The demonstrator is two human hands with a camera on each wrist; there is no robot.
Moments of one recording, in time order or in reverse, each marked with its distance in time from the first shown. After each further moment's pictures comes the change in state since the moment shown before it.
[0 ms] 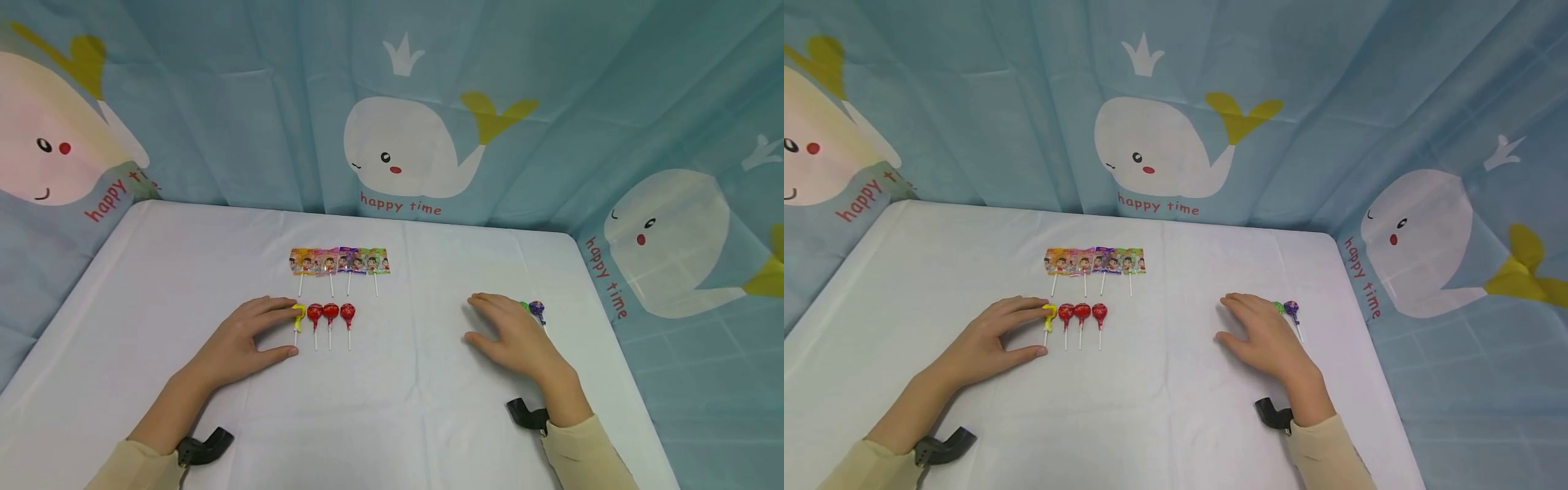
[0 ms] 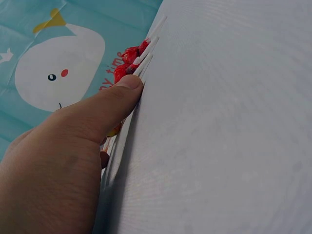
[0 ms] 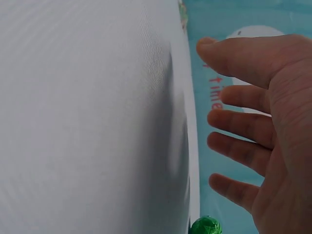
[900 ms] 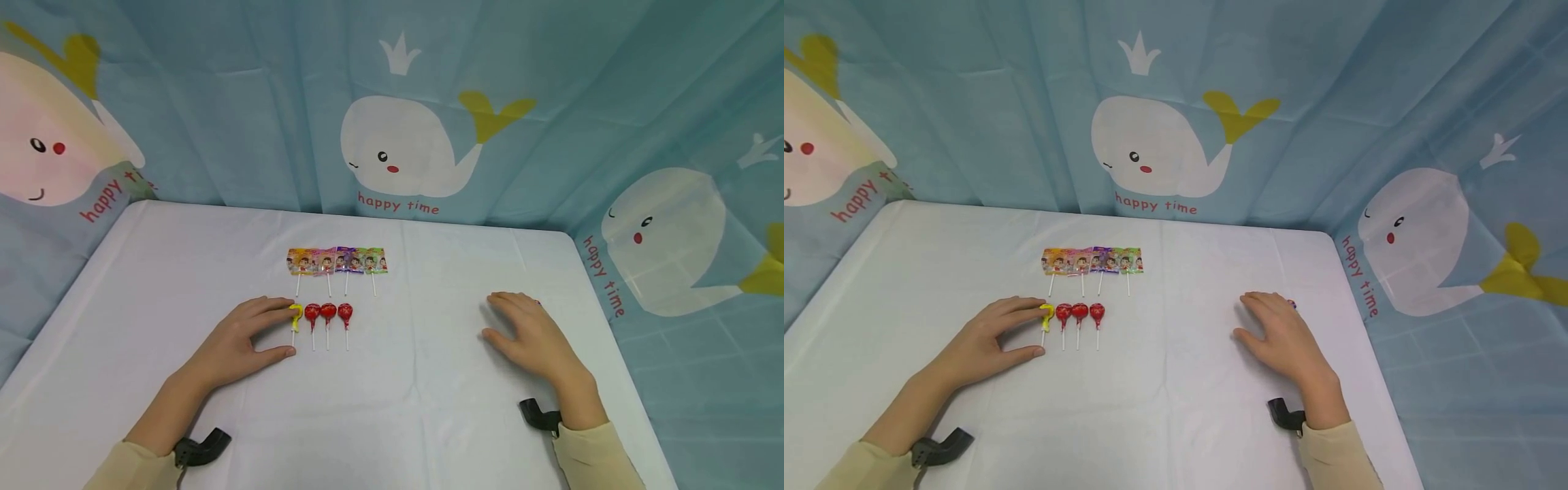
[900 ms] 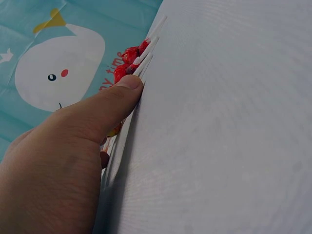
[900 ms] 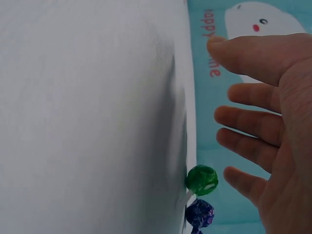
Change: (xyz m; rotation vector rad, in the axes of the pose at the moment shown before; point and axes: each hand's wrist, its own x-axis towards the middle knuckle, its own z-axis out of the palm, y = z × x) left_hand 0.000 0.000 0.001 -0.008 0.009 0.017; right_hand -0.019 0.018 -0.012 -0.017 0.068 0.046
